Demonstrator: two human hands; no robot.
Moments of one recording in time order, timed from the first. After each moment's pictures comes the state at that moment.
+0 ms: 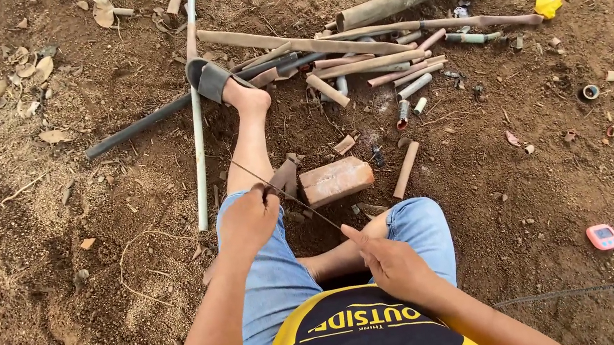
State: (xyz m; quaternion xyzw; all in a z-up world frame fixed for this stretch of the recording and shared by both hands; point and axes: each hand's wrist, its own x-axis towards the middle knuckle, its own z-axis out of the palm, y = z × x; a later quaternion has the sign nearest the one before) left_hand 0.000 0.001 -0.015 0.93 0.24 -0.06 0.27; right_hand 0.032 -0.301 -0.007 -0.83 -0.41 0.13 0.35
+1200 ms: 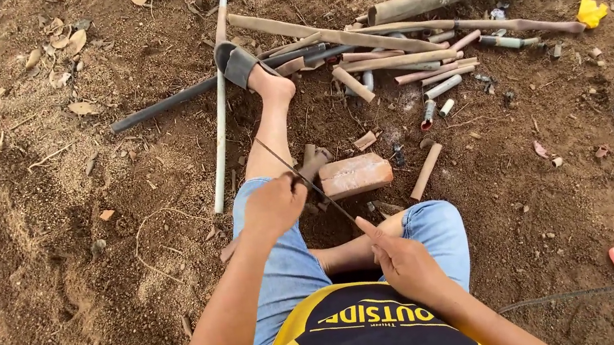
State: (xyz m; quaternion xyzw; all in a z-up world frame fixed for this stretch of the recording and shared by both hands) left_hand 0.009 -0.003 -0.038 0.94 0.22 -0.06 0.25; right_hand 0.033 -0.293 -0.006 -0.84 -0.39 0.17 0.33
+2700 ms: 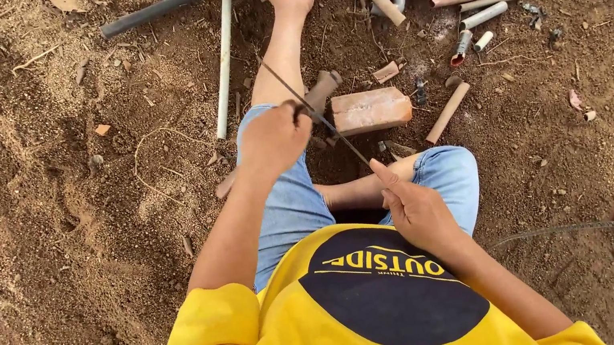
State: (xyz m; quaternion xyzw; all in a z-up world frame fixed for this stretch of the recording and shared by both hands) left_hand -0.007 0.006 0.007 0.92 0.21 -0.08 0.31; right_hand 0.029 -0.295 -0.019 -0.83 -0.40 0.15 0.37
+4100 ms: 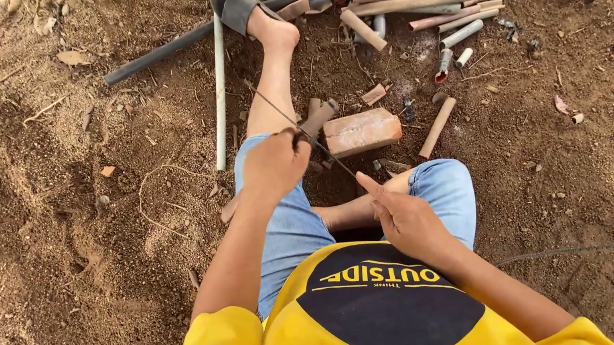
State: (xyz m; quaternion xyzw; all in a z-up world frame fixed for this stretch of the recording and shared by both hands) left_hand 0.001 0.000 0.006 0.93 0.19 -0.07 0.31; right_hand 0.032 -0.287 -0.008 -0.83 -0.38 0.15 0.37
